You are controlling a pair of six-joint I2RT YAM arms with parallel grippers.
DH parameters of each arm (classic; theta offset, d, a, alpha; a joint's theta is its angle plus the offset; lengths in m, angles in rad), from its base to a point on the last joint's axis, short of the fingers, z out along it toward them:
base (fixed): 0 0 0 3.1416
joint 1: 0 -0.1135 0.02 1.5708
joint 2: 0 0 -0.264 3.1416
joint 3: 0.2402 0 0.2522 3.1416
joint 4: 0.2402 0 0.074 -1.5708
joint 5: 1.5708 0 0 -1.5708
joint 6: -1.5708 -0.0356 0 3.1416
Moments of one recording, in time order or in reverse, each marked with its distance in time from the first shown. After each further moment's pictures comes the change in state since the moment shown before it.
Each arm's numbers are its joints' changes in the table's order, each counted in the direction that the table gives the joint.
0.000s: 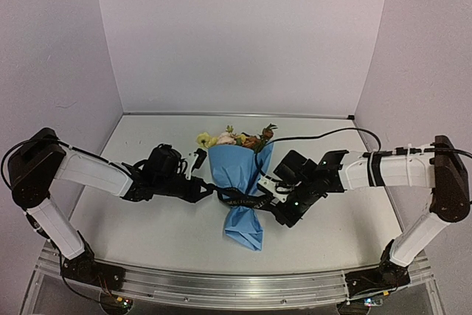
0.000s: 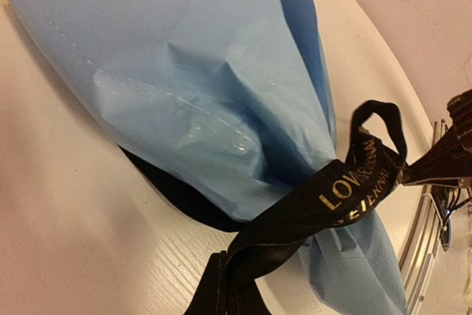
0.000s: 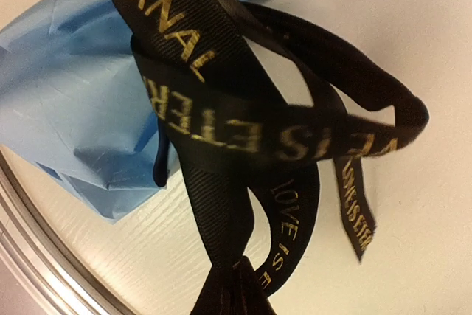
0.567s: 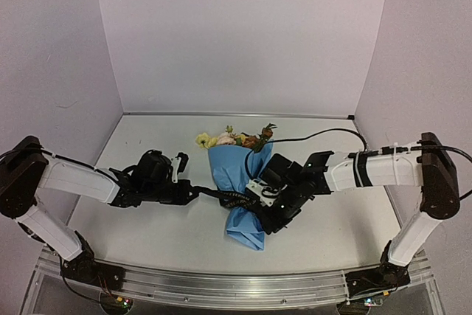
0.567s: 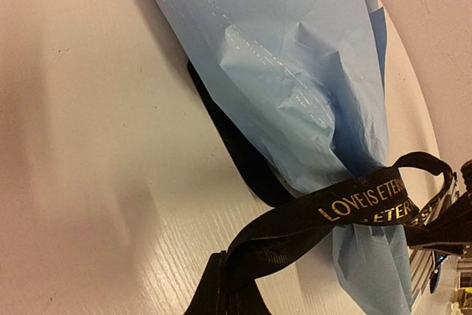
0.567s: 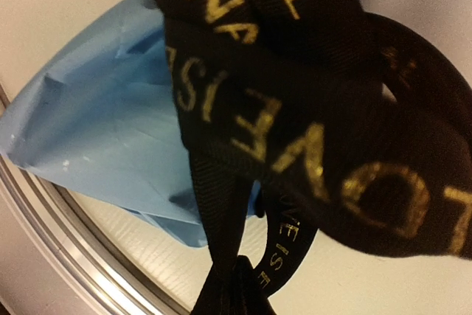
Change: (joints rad) left arm 0.000 -0.119 -0.102 0.067 -0.140 0.200; right arm -0.064 0.087 0.083 0.014 -0.113 -0.169
